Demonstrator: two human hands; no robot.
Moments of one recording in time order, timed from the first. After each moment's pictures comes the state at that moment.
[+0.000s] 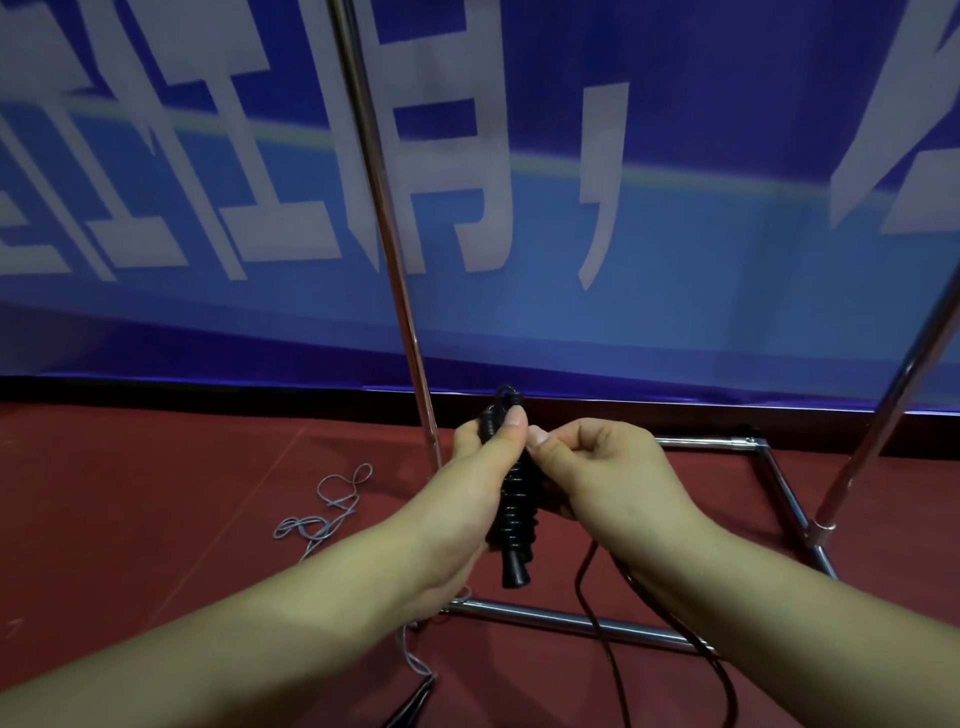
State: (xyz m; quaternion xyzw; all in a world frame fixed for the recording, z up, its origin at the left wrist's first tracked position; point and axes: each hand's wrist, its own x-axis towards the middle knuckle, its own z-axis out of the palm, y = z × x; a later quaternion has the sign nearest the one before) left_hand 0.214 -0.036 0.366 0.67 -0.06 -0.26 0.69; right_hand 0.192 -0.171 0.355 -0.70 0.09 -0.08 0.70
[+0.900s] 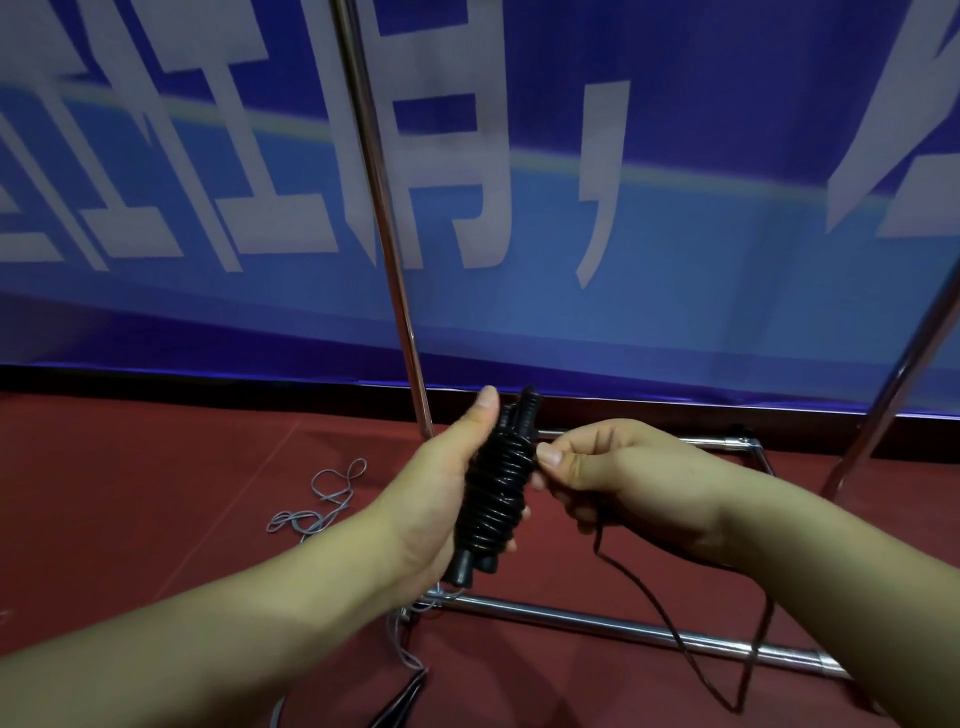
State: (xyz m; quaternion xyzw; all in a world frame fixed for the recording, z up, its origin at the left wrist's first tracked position) left_hand 0.213 -0.028 0.378 0.65 -0.06 -0.28 0.70; right_hand 0.188 -0.209 0.375 -0.72 -0.07 0.16 0.67
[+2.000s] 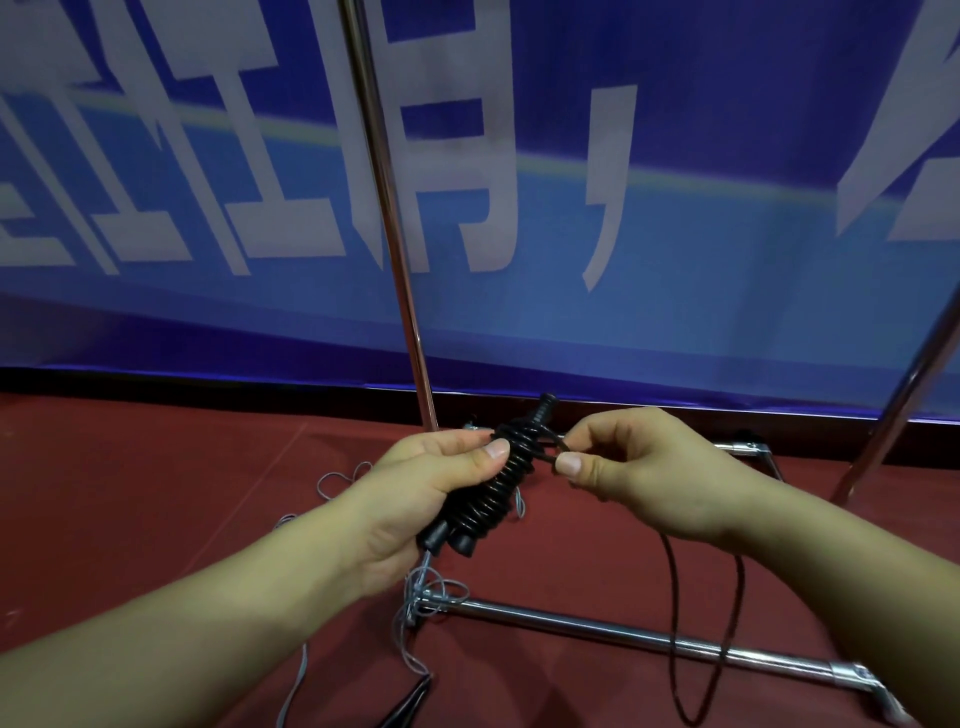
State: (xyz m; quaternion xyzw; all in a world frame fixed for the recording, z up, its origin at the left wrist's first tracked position) left_hand 0.225 -0.006 0.380 0.64 -0.05 -0.28 0.71; right_hand 0.198 -0.227 0.367 -0.86 -0.12 0.01 0.50
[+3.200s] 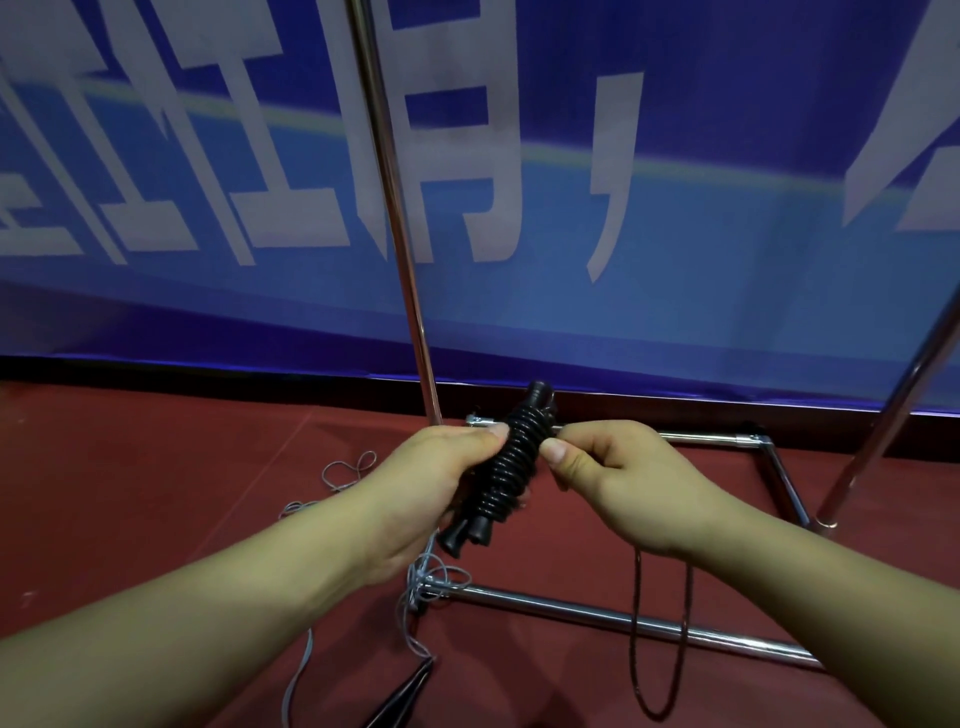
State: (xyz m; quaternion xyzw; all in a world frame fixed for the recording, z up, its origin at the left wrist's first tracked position) left_hand 0.218 -0.010 0.378 0.73 -0.09 -0.26 0.63; right_hand 0.191 -0.206 0.353 -0.88 -0.11 -0.05 0.45
